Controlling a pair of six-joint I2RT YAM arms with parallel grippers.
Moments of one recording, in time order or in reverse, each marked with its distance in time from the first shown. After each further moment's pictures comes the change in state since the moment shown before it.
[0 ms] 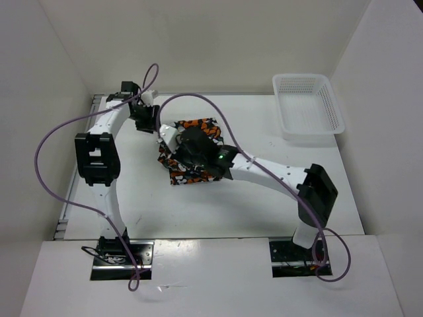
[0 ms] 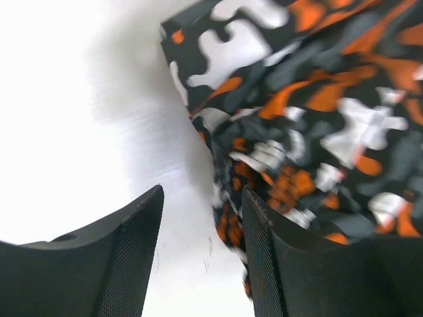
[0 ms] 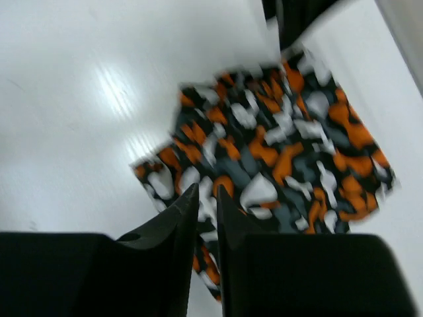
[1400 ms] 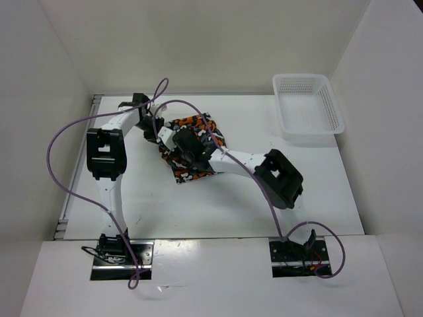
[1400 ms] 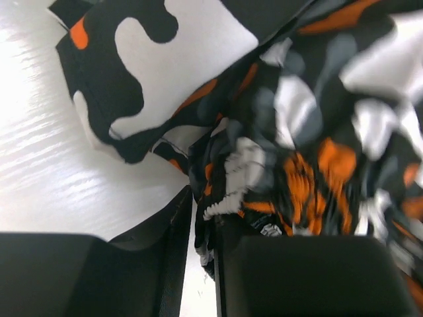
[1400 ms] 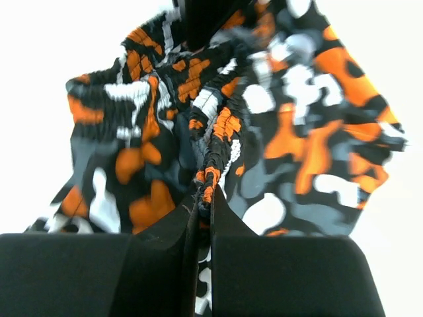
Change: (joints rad) left arm -0.032 0.097 -0.026 0.004 0.022 0.001; right arm -0.113 0.331 0.053 0.150 0.136 -0.087
